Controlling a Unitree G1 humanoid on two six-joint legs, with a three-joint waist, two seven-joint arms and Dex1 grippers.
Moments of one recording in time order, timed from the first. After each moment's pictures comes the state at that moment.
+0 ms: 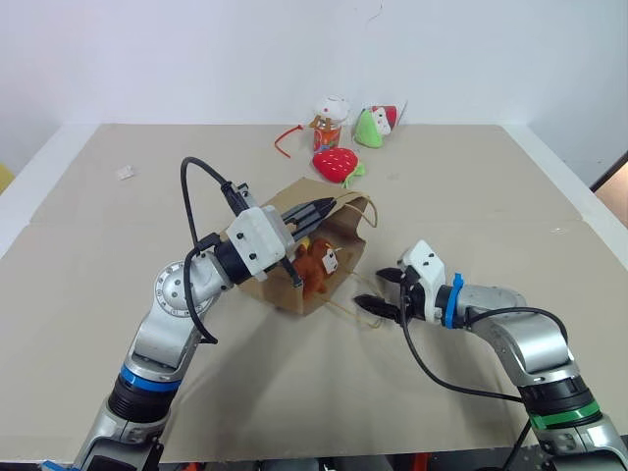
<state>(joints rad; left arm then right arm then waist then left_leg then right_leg) -0.43 0.33 -0.17 -0.37 -0.12 -0.01 -0.62 -0.32 -0.65 0.10 -0.15 0.35 0.64 0.79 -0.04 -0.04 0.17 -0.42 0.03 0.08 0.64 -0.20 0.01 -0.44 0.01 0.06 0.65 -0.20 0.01</state>
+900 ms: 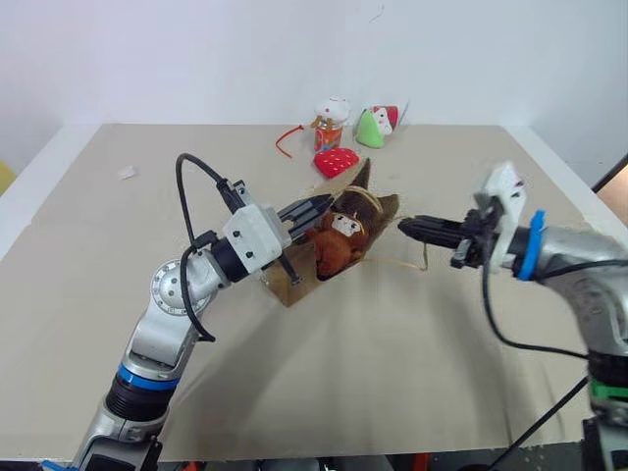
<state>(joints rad) -0.44 0.34 -0.15 -0.37 -0.12 -0.03 -0.61 -0.56 -0.91 -0.23 -0.29 0.69 0.86 0.92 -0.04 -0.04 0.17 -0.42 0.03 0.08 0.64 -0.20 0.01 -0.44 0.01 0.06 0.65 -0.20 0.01</state>
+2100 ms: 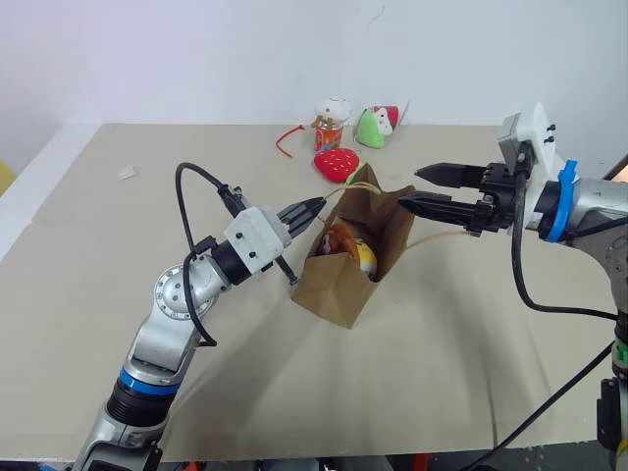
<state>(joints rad) -0.40 0.33 -0.16 -0.37 -0.10 0.03 -0.57 -0.69 -0.91 -0.20 -0.22 0.70 0.86 0.88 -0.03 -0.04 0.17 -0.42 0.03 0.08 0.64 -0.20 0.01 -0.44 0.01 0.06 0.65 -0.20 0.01</state>
